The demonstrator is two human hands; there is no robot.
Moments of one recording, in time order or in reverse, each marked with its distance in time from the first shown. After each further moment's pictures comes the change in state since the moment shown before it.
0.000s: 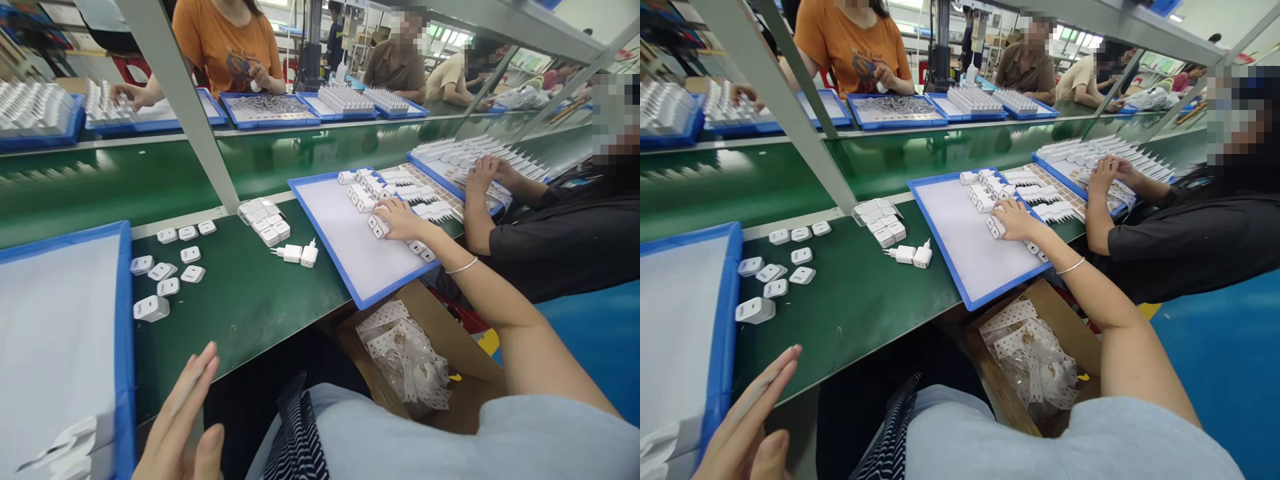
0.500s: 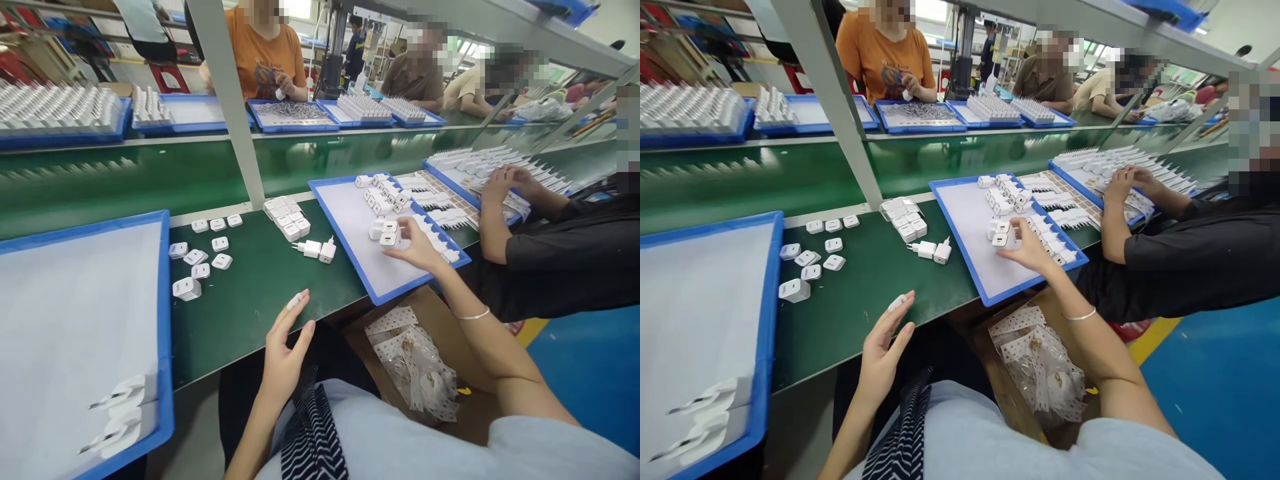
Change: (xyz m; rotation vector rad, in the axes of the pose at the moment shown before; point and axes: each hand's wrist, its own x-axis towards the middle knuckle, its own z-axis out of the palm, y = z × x) left_hand 0.002 -0.036 0.077 -0.423 -0.374 -0.385; right_hand -0.049 -0.083 0.007 0.572 0.334 0.171
